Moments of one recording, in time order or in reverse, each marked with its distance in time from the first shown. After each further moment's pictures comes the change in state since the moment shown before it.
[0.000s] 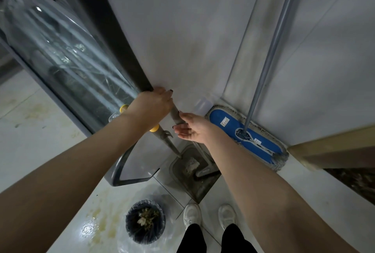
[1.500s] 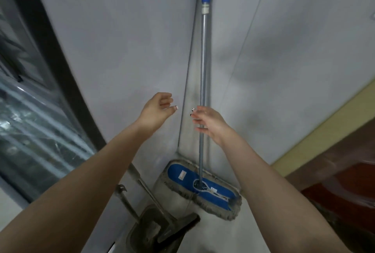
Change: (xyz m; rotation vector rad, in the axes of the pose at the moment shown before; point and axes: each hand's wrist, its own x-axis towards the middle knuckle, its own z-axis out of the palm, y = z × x) left_hand 0.044 0.020 -0.197 -1.834 0.548 -0.318; right_hand -0.212 -0.131 -0.100 -0.148 0.380 -0.680
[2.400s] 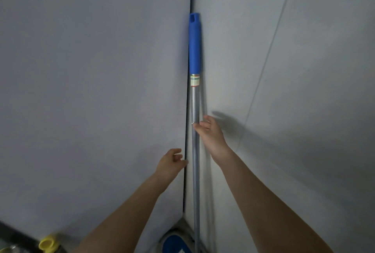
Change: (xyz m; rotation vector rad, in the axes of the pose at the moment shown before) left_hand 0.206 0.006 0.152 -0.016 0.240 -0.284; right_hand 0.238 -0.138 -0.100 -0.160 -0.208 -0.346
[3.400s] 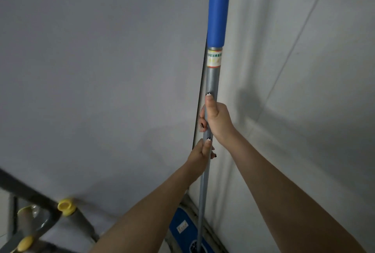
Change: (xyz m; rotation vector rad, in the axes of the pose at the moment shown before) left_hand -0.023 -0.020 0.048 -0.060 -0.133 0.133; right_hand -0.033 -0.011 0.026 0.035 -0.099 -0.144
